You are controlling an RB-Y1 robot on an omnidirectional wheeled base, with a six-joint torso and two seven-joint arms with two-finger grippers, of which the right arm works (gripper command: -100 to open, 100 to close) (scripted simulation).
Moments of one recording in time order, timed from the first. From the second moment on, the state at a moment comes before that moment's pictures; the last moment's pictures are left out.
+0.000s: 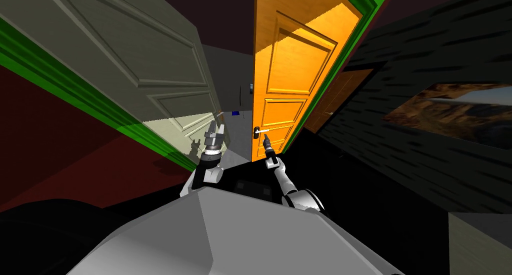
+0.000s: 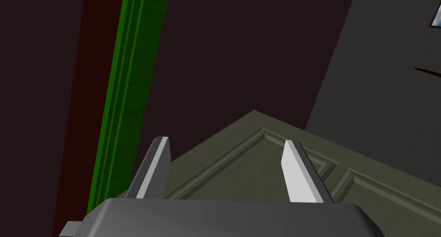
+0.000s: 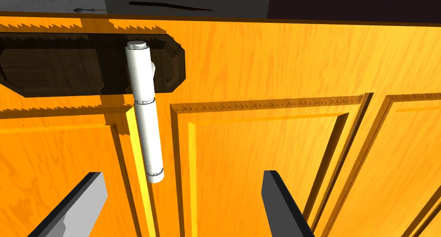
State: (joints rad) arm -0.42 0.01 0.22 -0.79 0.02 -0.53 -0.13
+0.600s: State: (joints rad) arm -0.51 0.03 0.25 -0.64 0.02 -0.51 -0.15
